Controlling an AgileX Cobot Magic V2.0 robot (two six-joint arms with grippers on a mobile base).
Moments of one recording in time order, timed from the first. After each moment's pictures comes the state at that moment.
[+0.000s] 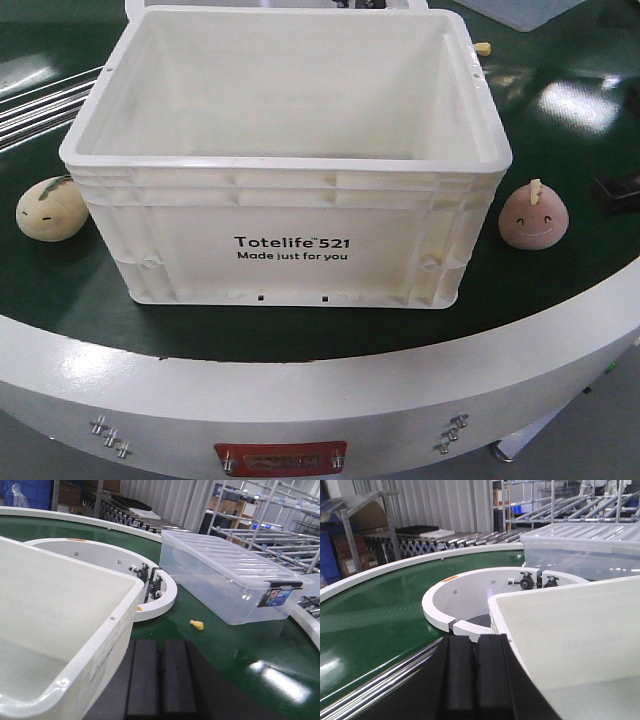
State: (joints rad) left arm -0.14 0.83 -0.64 -0.02 -0.07 0.13; right arm 0.17 0.82 -0.62 -0.02 -0.03 -0.18
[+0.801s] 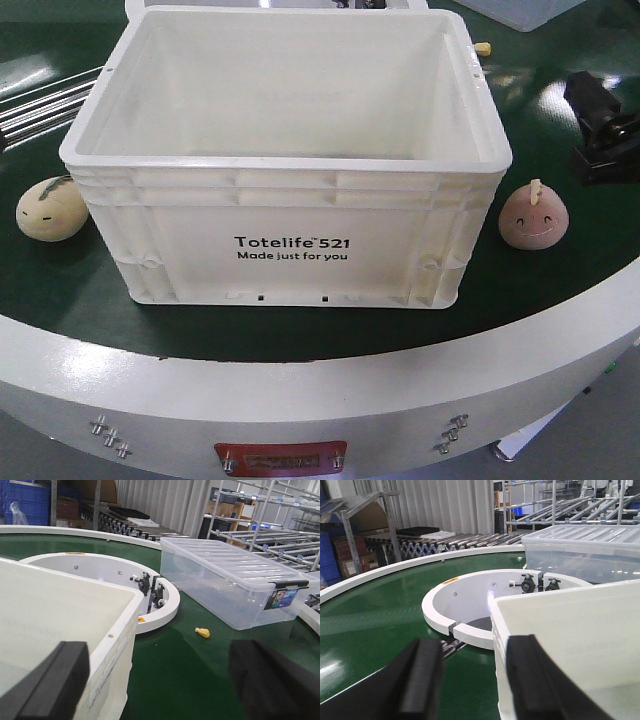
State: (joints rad) left arm -0.14 0.87 -0.64 -0.02 -0.12 0.13; right arm 0.17 0.90 -0.62 0.04 -0.13 -0.18
